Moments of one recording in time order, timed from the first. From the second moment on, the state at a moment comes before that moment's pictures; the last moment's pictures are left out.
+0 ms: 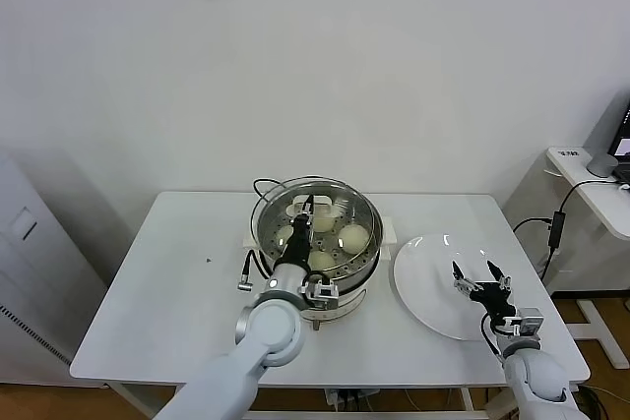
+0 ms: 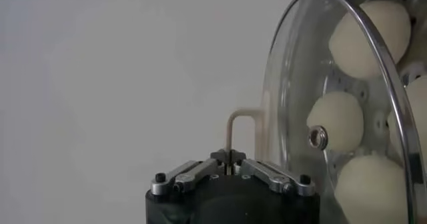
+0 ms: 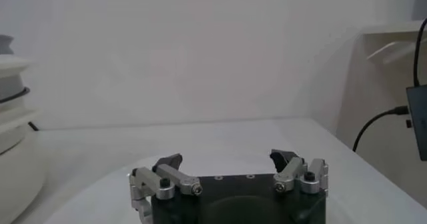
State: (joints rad) left arm 0.80 -1.31 0.20 -1.77 1.32 0.57 0.19; right arm -1.12 1.18 0.66 1.31 0.40 0.09 -0.22
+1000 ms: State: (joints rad) left arm 0.82 -1.35 0.21 -1.71 1.33 0.55 0.16; right arm -1.11 1.20 0.67 1.27 0.40 0.10 -0.23
